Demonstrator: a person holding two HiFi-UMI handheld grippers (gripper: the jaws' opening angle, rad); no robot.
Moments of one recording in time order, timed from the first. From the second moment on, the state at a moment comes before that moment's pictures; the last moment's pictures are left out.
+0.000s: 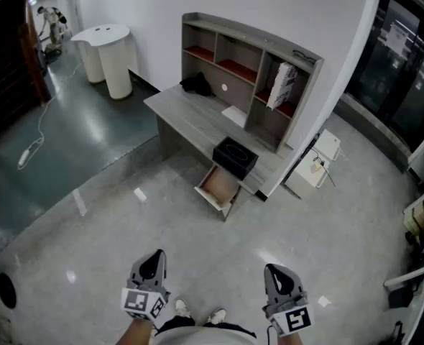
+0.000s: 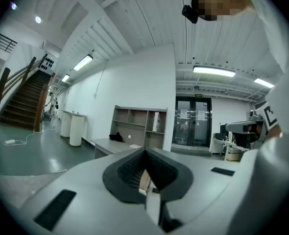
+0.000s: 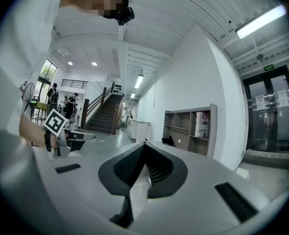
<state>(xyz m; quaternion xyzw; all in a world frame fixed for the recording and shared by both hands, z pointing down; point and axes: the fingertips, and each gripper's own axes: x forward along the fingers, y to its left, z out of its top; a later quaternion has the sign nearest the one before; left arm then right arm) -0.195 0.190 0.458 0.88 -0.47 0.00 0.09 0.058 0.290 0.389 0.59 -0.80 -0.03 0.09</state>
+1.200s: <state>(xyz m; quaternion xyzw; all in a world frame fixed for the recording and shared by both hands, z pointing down) -0.146 0.074 0.512 0.88 -0.43 0.01 0.20 0.094 0.142 0.414 0.59 -0.81 -0.01 0.05</state>
